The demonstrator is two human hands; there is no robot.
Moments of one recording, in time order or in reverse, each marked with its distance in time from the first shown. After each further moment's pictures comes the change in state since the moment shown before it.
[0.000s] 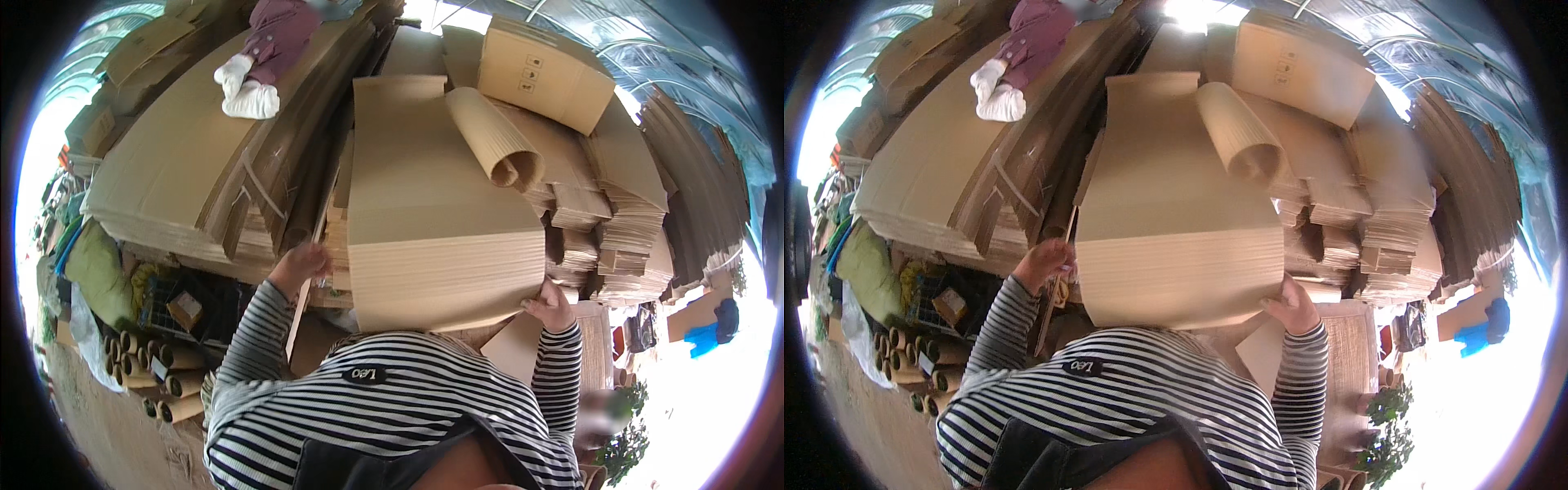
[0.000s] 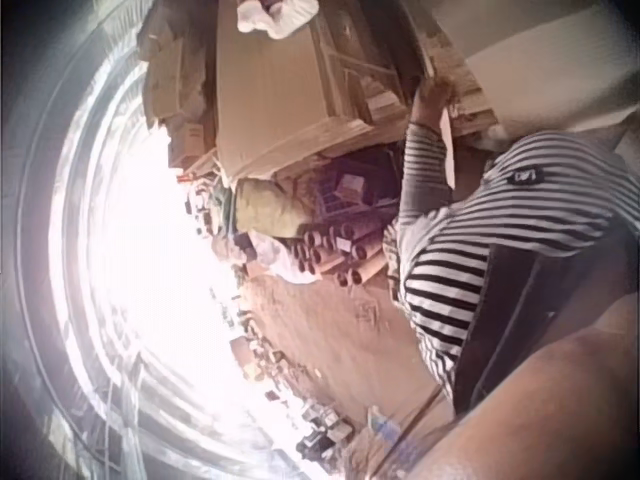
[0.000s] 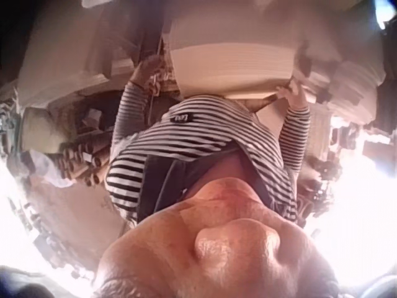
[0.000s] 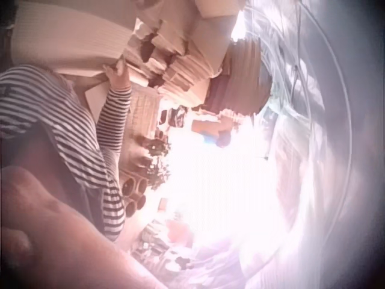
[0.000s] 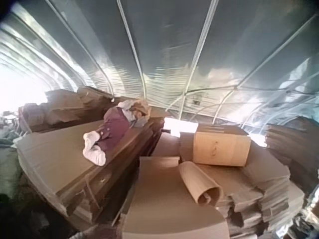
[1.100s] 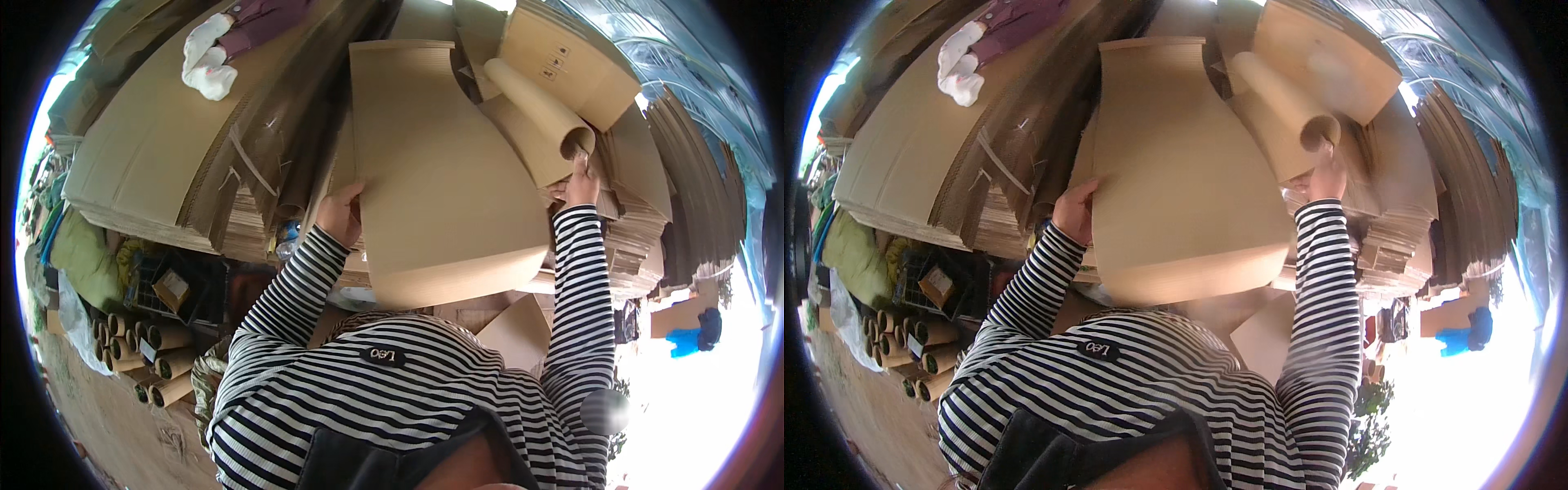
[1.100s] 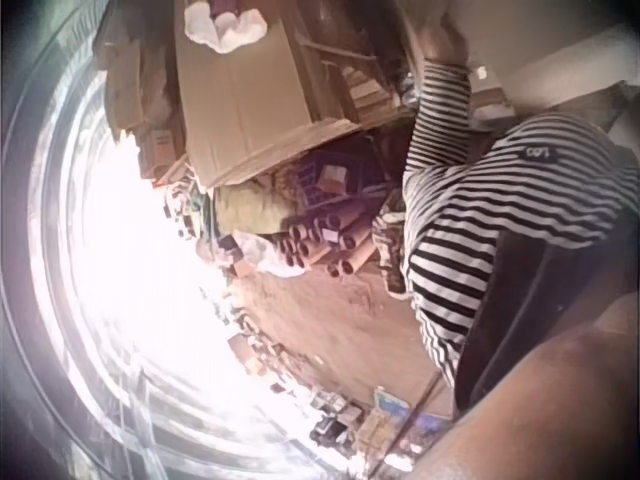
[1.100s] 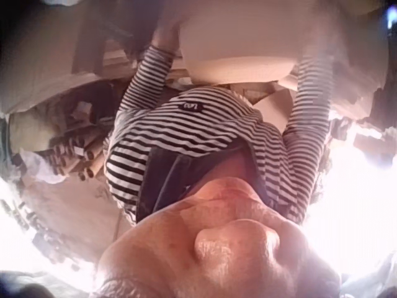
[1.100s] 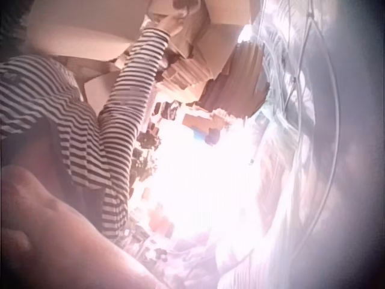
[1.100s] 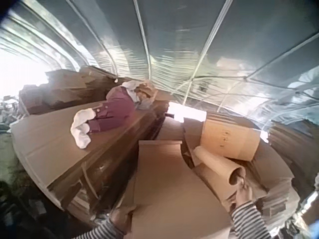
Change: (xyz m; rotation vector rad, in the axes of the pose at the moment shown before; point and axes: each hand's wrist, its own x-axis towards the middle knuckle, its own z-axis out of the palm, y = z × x) left_hand 0.093 0.070 0.067 -0.860 0.257 0.099; right_hand 0.231 -0.011 -0.036 0.014 0.745 0.362
